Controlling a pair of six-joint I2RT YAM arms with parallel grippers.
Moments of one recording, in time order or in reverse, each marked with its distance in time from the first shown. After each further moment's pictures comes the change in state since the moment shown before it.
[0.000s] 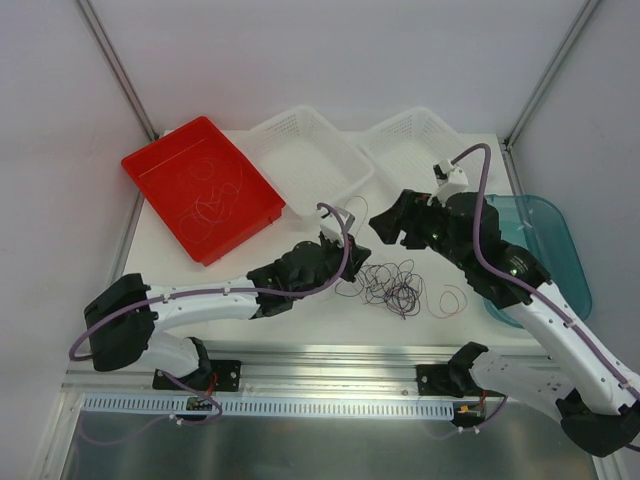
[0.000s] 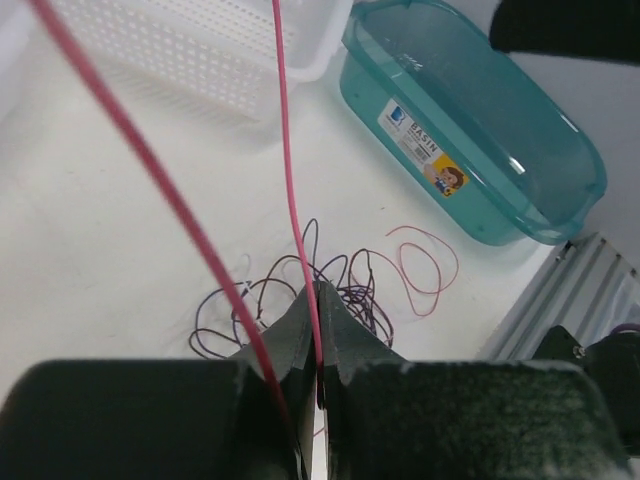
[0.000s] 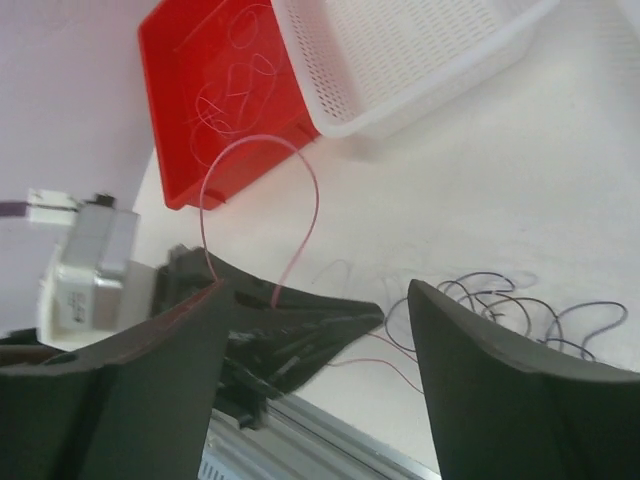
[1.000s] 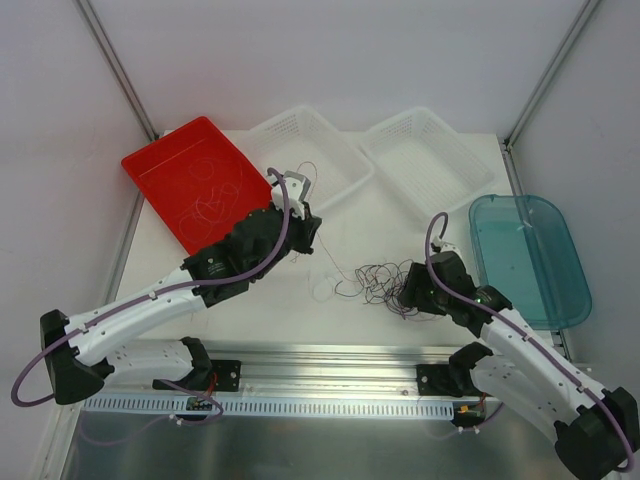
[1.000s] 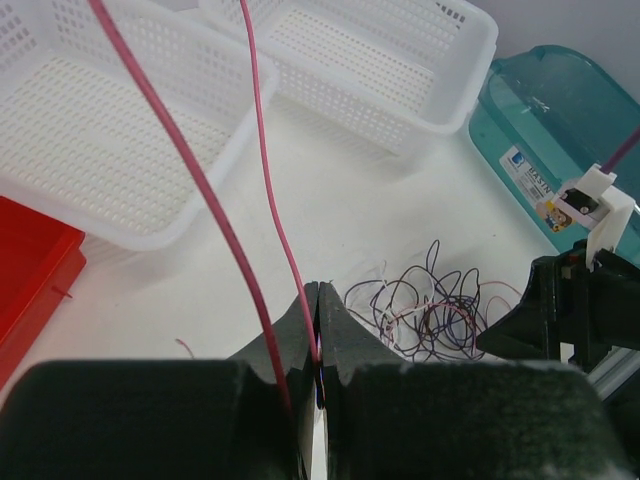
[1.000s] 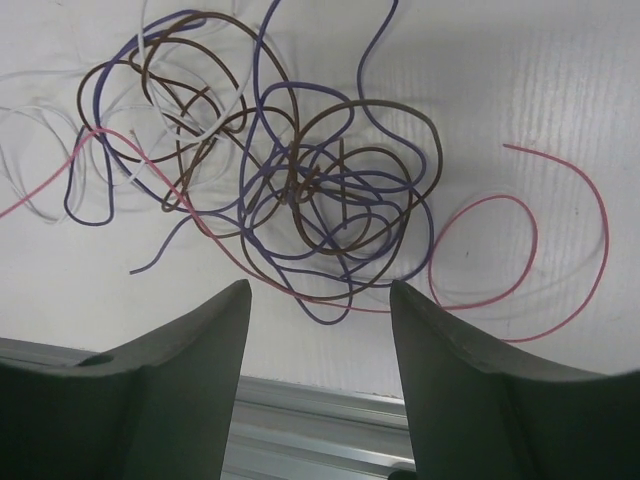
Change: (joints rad) left arm 0.121 -0.306 0.257 -0.670 -0.137 0.126; right arm -0.159 -0.164 -0.655 -0.087 0.028 0.041
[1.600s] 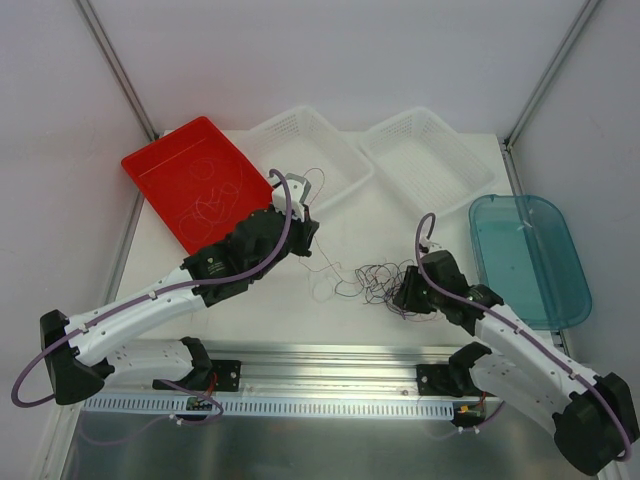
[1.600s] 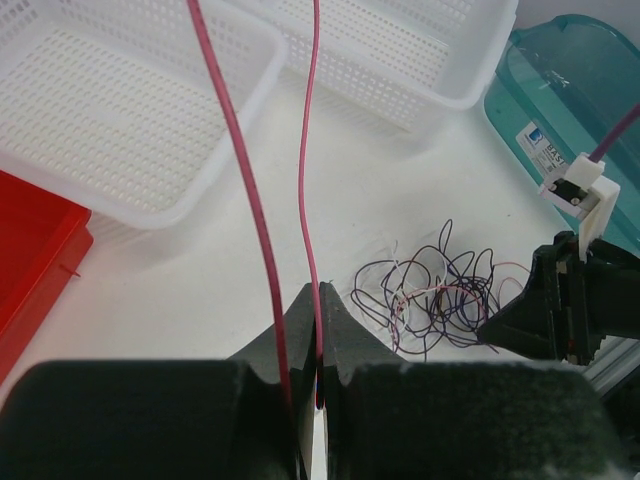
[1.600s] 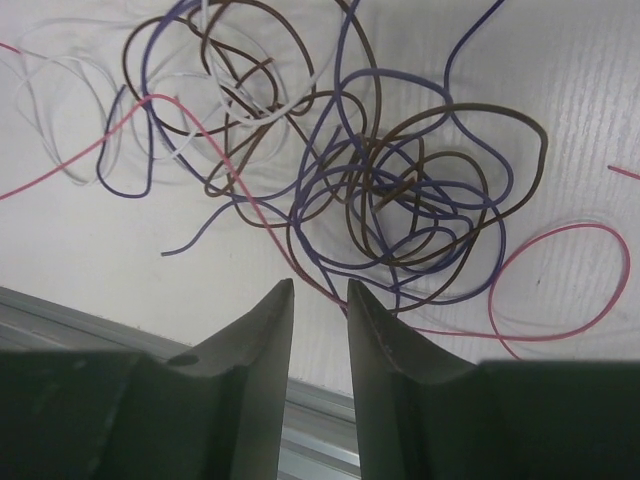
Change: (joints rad) left arm 0.006 -0.002 0.000 -0.060 0.009 -0.008; right arm 0.016 0.047 -0.027 0.119 -0.127 -0.042
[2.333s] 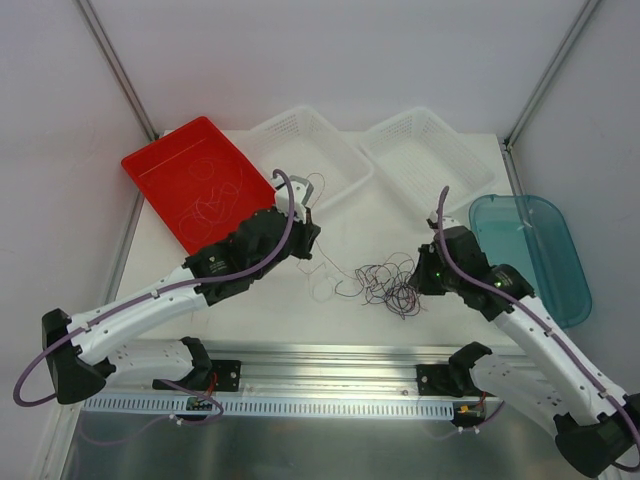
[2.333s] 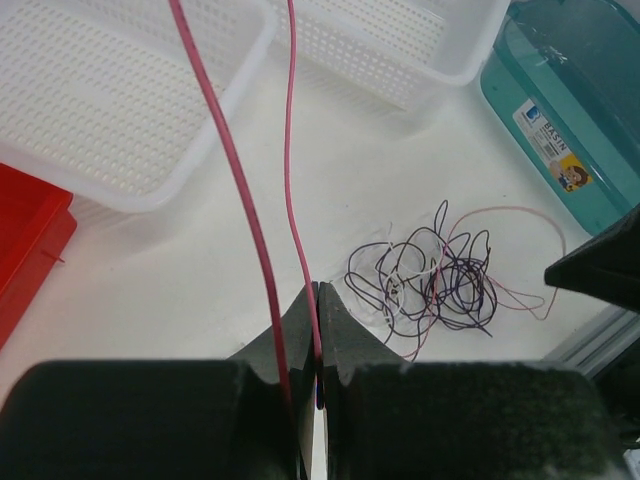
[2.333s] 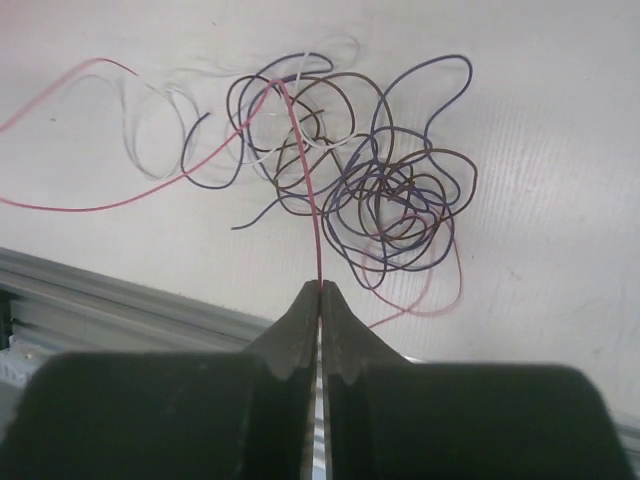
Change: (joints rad) left arm 0.006 0.008 0.000 -0.029 0.033 -0.022; right arm 0.006 0.000 0.312 -0.301 0.071 -0.117
